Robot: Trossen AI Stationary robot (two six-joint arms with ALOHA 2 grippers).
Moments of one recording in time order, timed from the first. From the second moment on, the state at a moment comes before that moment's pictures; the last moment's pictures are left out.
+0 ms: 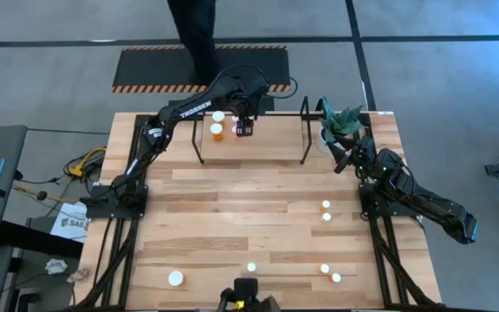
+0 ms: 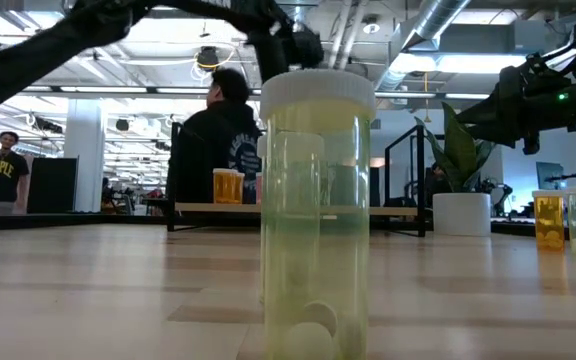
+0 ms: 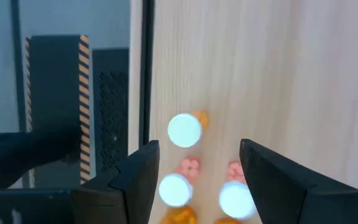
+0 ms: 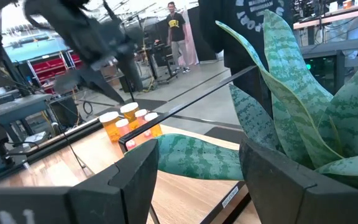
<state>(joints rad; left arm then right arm) 0.51 2.27 2.36 -1.27 -0.12 0.51 -0.60 0.04 0.00 0.04 0.16 0.27</state>
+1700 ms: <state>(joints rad) -0.78 1.75 1.54 -1.12 -0.09 -1.79 -0.60 0.04 0.00 0.04 0.16 0.27</state>
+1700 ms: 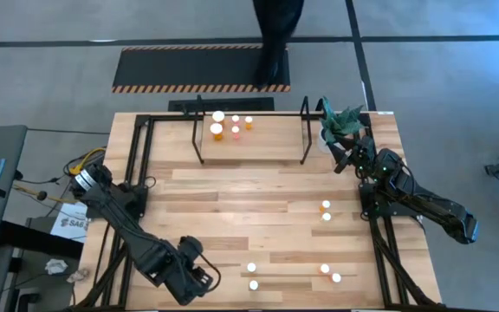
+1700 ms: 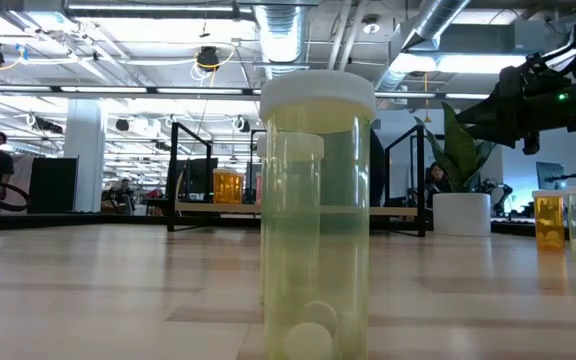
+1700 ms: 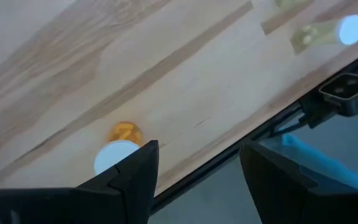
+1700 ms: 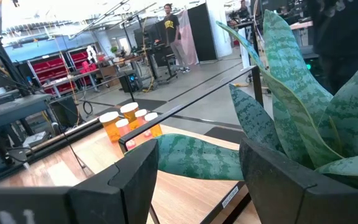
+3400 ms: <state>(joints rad) -0.89 1.83 1.49 -1.11 -0.07 -2.16 -0.60 0.04 0.00 0.04 0.16 0.27</state>
